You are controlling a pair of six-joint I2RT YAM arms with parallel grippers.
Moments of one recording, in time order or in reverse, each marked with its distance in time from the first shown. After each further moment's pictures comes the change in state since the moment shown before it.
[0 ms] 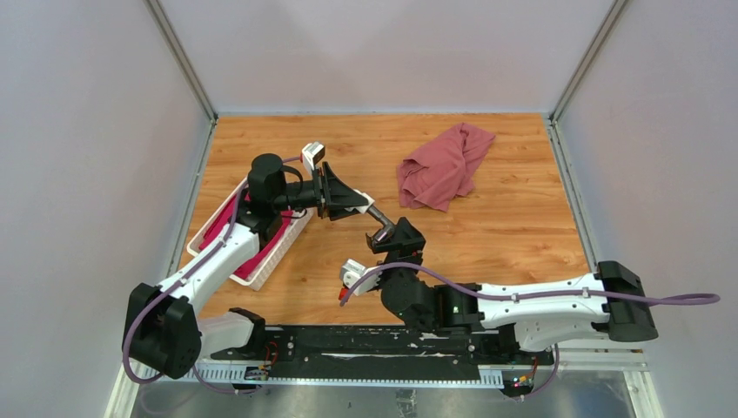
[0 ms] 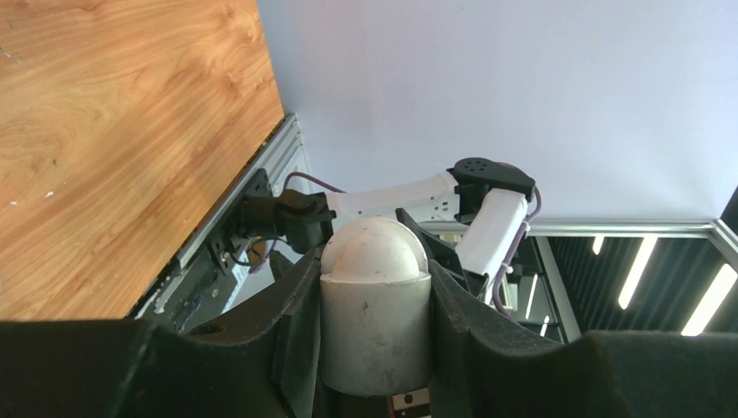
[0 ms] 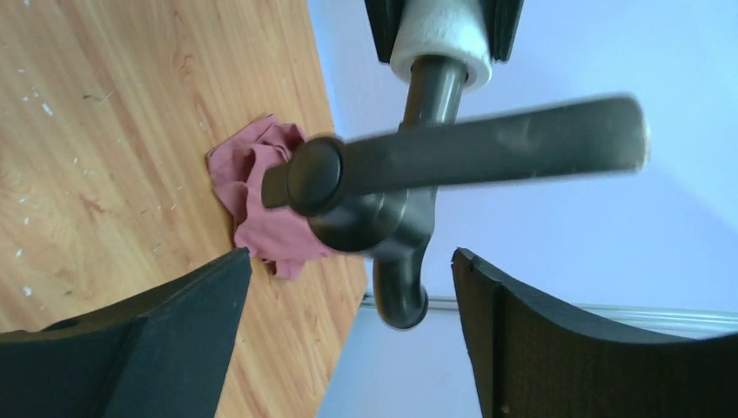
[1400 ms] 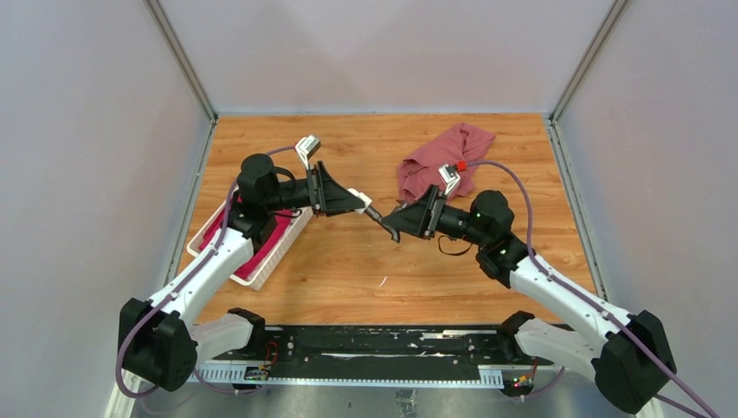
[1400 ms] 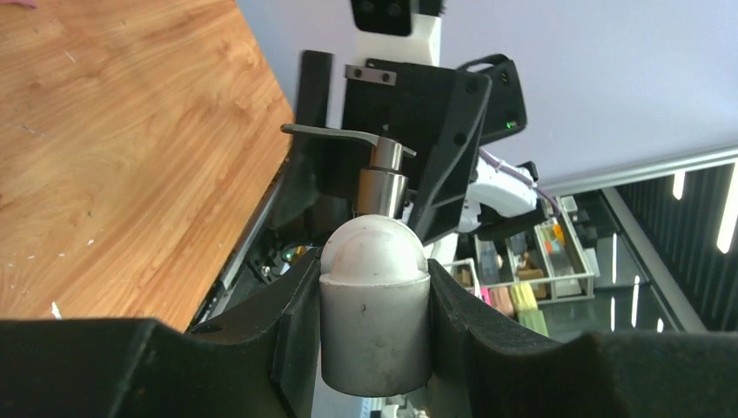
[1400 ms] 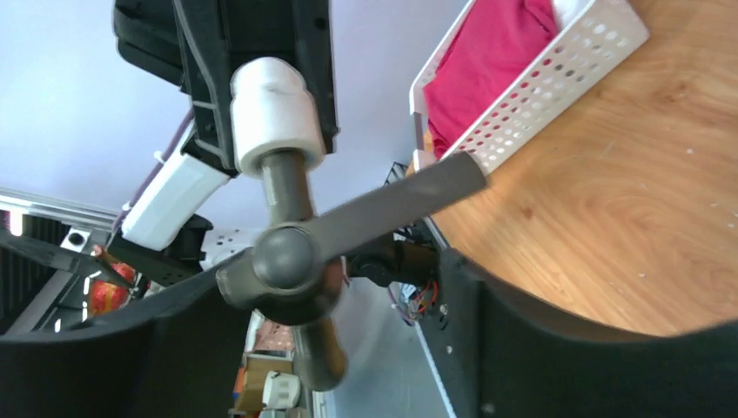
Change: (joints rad) left arm 0.008 -0.068 0.017 0.009 0.018 0.166; right arm -0.912 -0.188 -0.182 0.399 -1.687 1.950
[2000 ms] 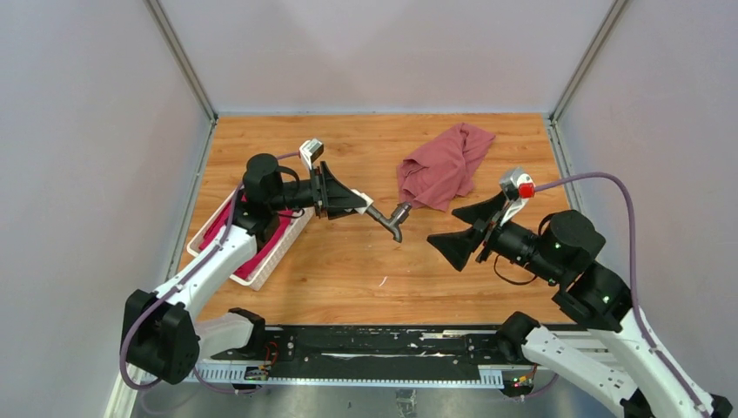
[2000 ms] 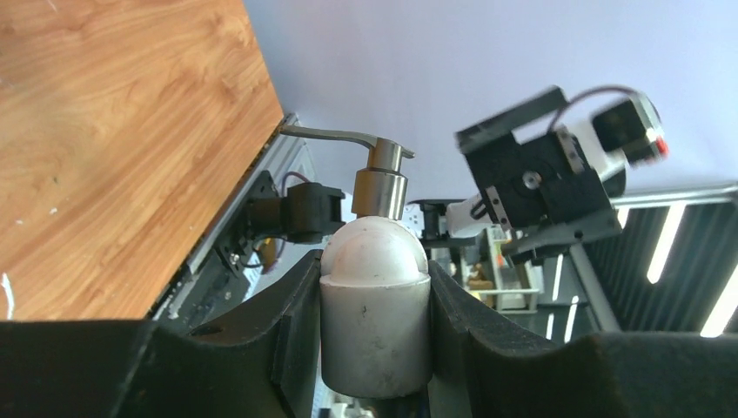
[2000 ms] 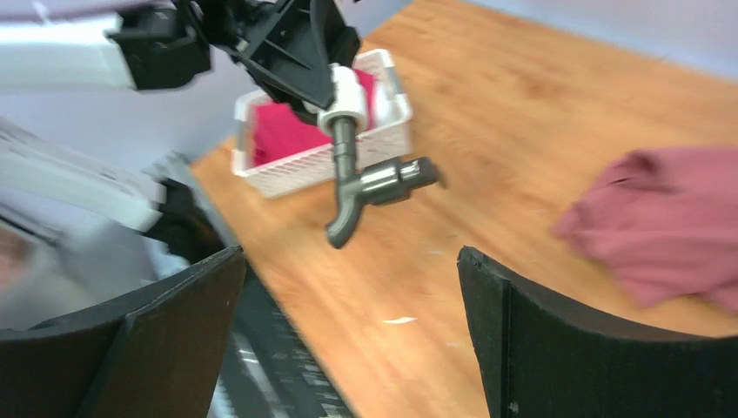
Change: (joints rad) left arm -0.004 0.026 -0.006 0.005 0.013 -0.090; right arm 0.054 -0.400 0.328 -0.797 0.327 -0.663
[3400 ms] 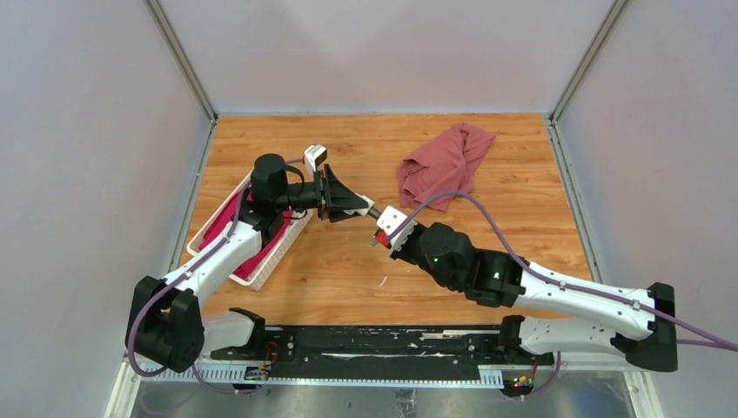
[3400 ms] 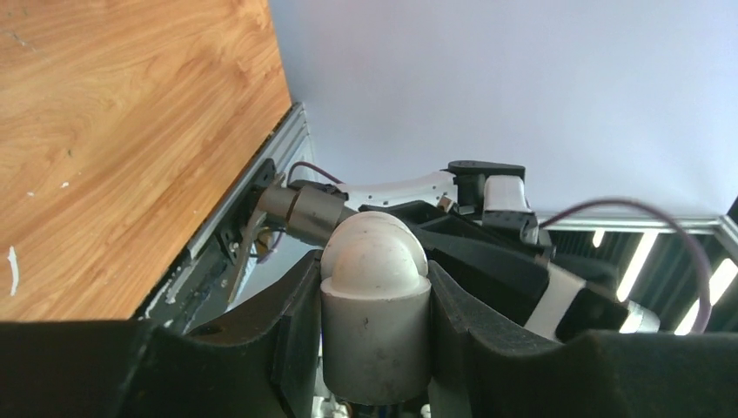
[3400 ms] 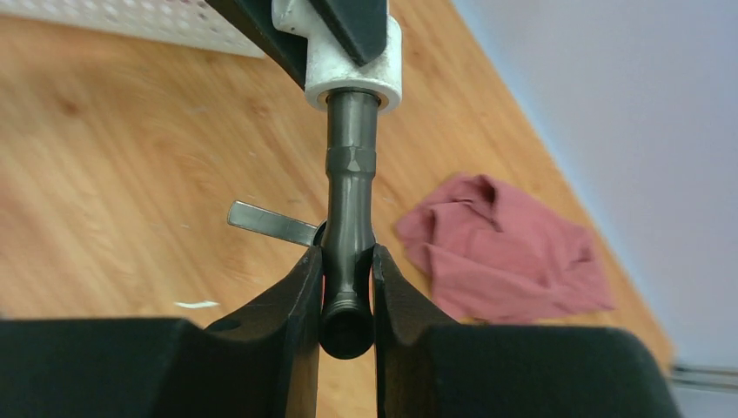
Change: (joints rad) left arm 0.011 0.082 -0.021 -0.001 0.006 -0.069; right arm 0.594 0.436 -0.053 0.228 0.817 -0.806
